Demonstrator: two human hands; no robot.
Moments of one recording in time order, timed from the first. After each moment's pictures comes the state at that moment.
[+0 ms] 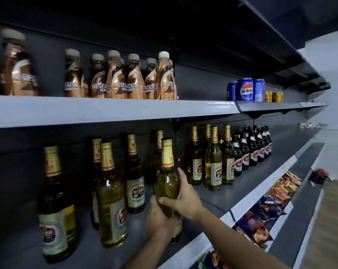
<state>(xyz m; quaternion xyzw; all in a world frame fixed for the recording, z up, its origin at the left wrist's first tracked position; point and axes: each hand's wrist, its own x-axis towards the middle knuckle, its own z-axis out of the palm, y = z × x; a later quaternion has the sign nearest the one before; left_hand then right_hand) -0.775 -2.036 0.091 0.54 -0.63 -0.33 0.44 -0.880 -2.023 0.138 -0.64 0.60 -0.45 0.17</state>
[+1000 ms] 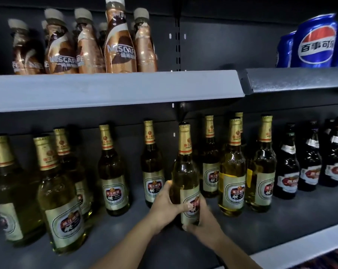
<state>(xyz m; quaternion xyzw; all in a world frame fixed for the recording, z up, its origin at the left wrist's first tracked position) -0.903 -2.148 0.103 0.54 -0.64 -0.34 0.42 -1.054 -2.161 0.041 -0.69 0.45 -0.41 0.39</state>
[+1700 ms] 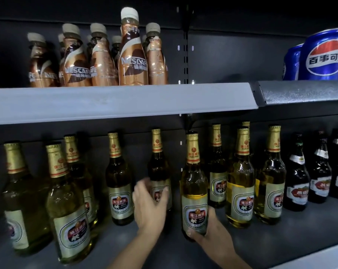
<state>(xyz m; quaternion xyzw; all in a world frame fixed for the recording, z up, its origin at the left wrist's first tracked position) -0.878 -2.139 0.117 0.63 -0.51 -0.05 0.58 -1.049 -2.151 0.053 -0.71 0.54 -0.37 0.24</state>
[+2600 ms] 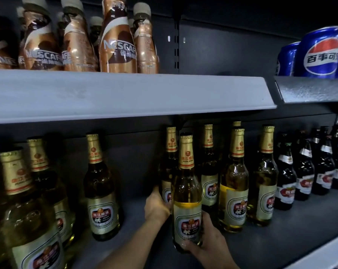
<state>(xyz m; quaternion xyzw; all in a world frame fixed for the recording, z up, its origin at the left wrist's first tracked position) -0.891 -2.226 0.104 0.67 -0.57 -0.24 0.40 -1.055 -2.165 0.049 -0.72 0.54 -0.36 0.25</state>
